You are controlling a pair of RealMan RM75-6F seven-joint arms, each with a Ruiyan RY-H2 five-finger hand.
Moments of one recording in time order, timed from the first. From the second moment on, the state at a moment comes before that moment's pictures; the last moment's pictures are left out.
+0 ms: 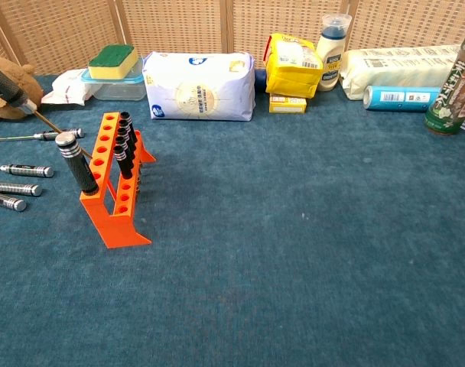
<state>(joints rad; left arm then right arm) -0.59 -0.54 -0.11 -2.11 1.58 0.80 -0.77 0.03 -0.98 0.09 -1.72 -1.45 1.48 0.27</state>
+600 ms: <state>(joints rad) -0.62 -0.57 -0.10 -2.08 1.59 0.75 -0.85 0.03 -0.98 0.09 -1.72 -1.45 1.48 0.28</state>
